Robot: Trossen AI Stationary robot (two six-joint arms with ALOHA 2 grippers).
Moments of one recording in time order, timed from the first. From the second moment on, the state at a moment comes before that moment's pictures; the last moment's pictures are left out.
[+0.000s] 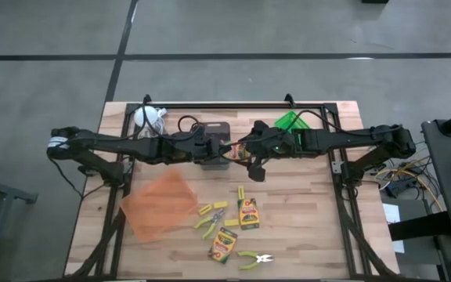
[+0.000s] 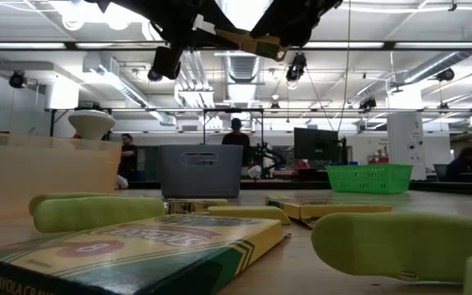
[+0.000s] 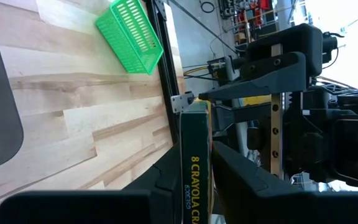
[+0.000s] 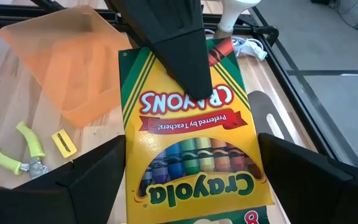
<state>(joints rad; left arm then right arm) 0.01 1.34 0.96 0.11 -0.25 -1.38 0.00 1.44 1.21 -0.35 0.18 0.01</state>
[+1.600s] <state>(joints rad) 0.01 1.34 0.96 0.11 -0.25 -1.38 0.00 1.44 1.21 -0.35 0.18 0.08</state>
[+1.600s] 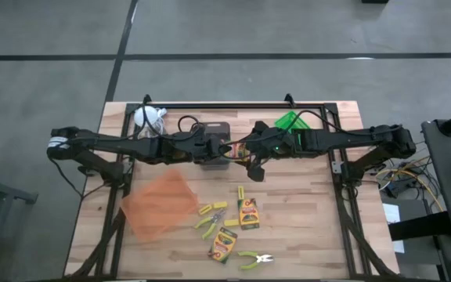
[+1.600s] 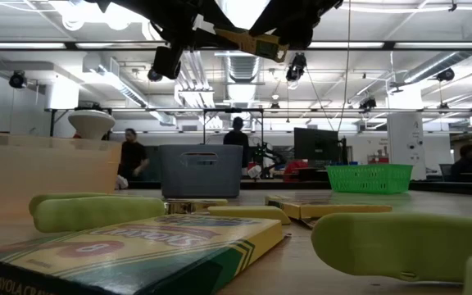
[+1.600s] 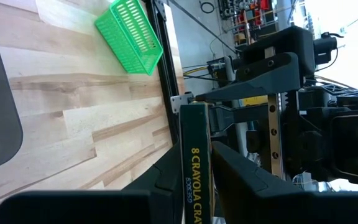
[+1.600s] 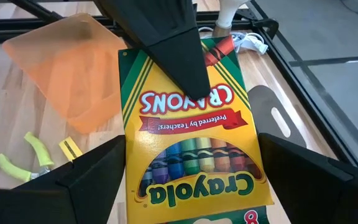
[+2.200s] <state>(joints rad) 0.00 1.34 0.96 0.11 -0.25 -1.38 0.00 1.44 1.21 -0.35 0.19 0.08</state>
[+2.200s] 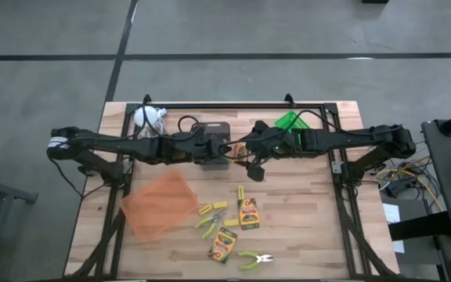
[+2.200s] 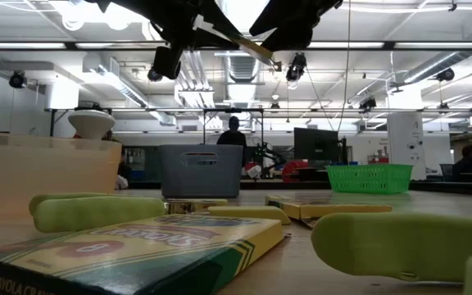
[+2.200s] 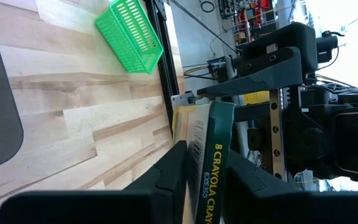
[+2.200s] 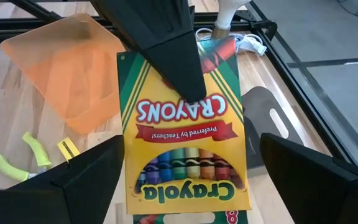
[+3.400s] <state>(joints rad) 0.00 1.34 0.96 0.11 -0.25 -1.38 0.00 1.43 1.28 -0.37 0.18 0.02</state>
